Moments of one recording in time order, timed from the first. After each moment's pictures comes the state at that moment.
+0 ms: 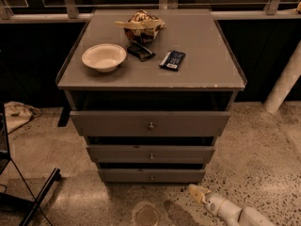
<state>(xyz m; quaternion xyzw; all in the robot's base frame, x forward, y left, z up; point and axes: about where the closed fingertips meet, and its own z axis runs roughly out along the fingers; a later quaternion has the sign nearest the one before) 0.498 -0.221 0.304 -0.03 0.82 0.38 0.44</state>
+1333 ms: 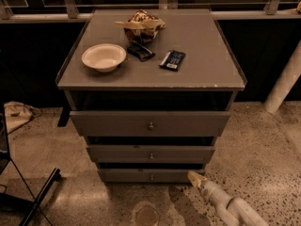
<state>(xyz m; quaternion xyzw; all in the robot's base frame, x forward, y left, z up) 0.588 -0.242 0.255 0.03 0.80 0.34 0.49</state>
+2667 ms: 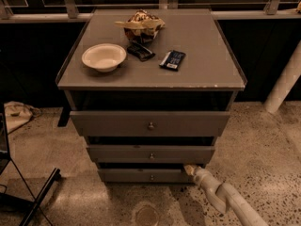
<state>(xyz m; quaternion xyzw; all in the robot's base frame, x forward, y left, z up) 0.663 -0.236 0.227 0.02 0.81 0.29 0.51</state>
